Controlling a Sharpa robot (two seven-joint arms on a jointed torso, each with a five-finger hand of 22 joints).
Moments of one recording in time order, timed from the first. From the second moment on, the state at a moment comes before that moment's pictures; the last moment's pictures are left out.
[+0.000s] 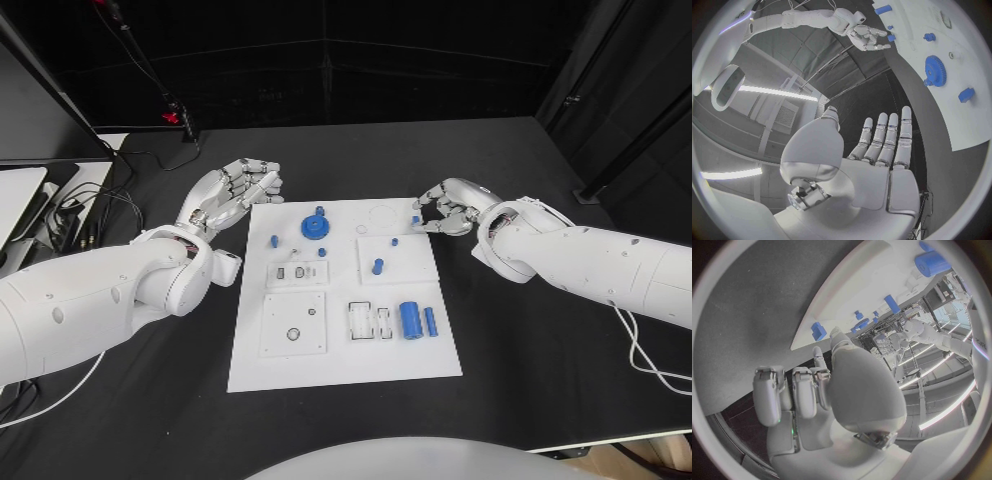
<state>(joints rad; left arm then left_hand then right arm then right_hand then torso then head) 1.26 -0.75 -0.24 1.31 -0.26 -0.37 0.68 1.10 0.04 -0.10 0.29 0.17 0.34 0.15 0.73 0.06 0.48 0.24 0.72 0.06 0.38 0.22 0.85 0.07 0.15 0.59 0.29 0.40 0.29 1.14 -0.80 -0.04 1.23 -1.25 -0.45 0.03 1.43 -0.13 0.06 0.28 0.12 0.91 0.10 0.08 0.08 1.47 0.02 1.57 1.31 1.47 -0.03 1.57 1.31 0.01 1.47 0.08 1.57 1.31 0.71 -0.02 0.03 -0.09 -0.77</state>
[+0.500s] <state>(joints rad) 1.26 -0.75 -0.24 1.32 -0.26 -0.37 0.68 1.10 0.04 -0.10 0.29 0.17 0.34 0.15 0.73 0.06 0.48 0.24 0.72 0.06 0.38 0.22 0.85 0.07 0.15 0.59 0.29 0.40 0.29 1.14 -0.79 -0.04 1.22 -1.27 -0.45 -0.03 1.45 -0.11 0.08 0.28 0.12 0.95 0.09 0.10 0.09 1.47 0.02 1.57 1.31 1.47 -0.03 1.57 1.31 0.01 1.47 0.08 1.57 1.31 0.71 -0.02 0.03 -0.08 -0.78</state>
